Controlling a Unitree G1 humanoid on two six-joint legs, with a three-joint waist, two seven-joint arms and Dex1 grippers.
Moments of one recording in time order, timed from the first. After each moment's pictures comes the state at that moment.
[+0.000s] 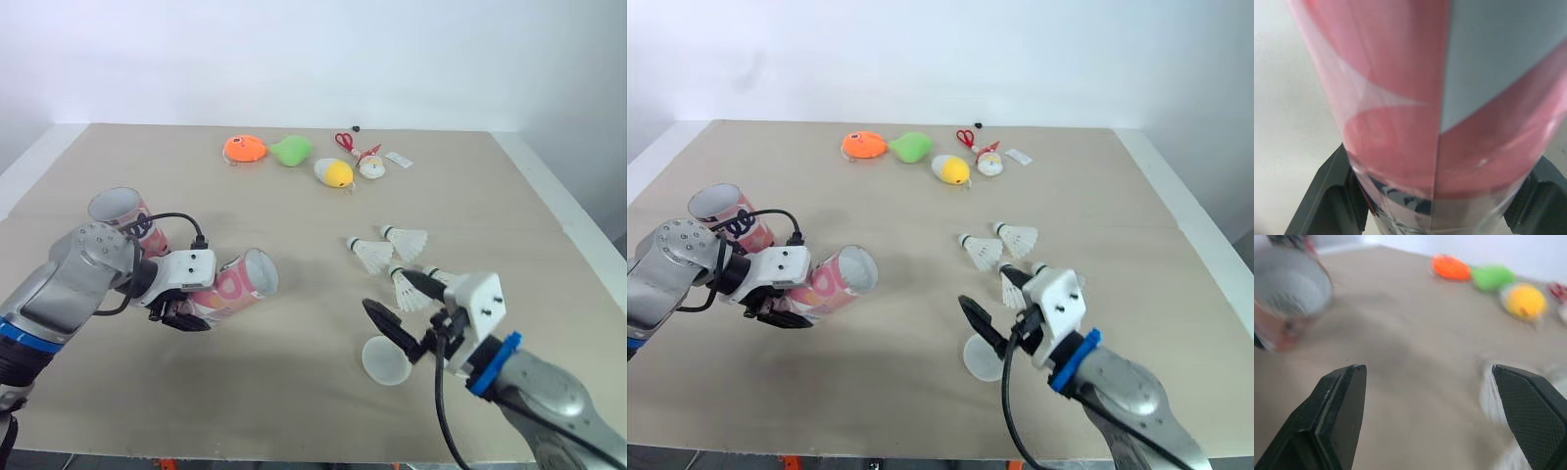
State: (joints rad) left arm -0.56 1.04 -0.32 -0.19 -0.07 0.57 -1.43; right arm 0.25 -0.45 -0.19 -0.92 0.45 0.65 0.47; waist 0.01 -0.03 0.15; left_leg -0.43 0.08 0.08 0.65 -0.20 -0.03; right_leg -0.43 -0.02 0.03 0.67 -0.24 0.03
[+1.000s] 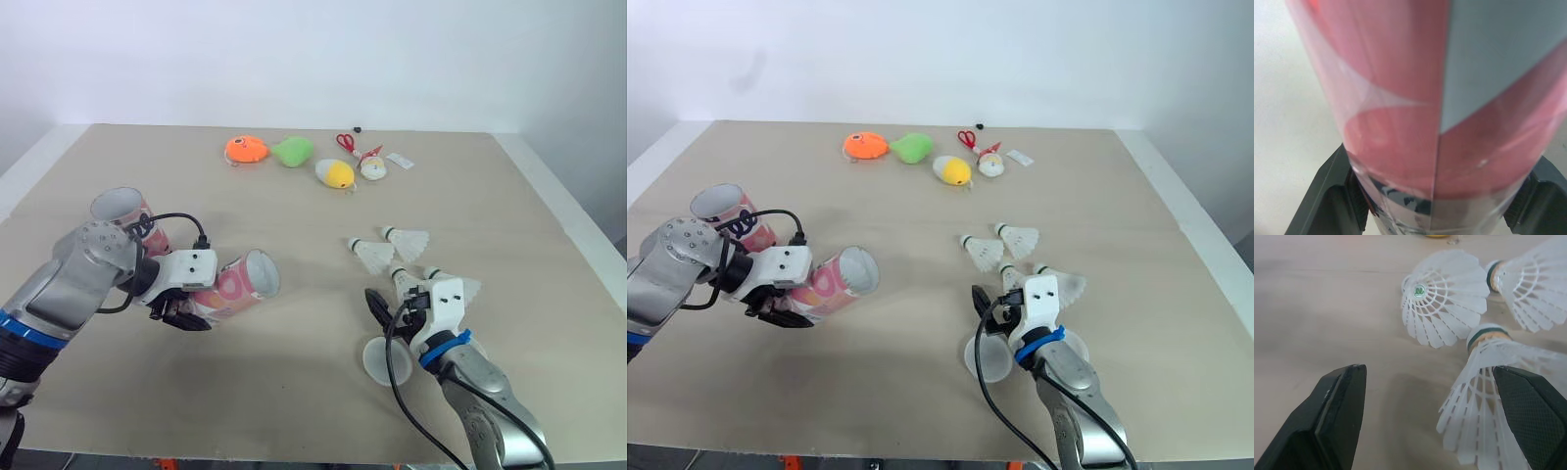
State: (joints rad) left arm -0.56 1.02 -0.32 -0.17 -0.05 0.55 -1.45; right arm 0.09 -0.19 -0.06 -0.49 0.28 0.54 0.23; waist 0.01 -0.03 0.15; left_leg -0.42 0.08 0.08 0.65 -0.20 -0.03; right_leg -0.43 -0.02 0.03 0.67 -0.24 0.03
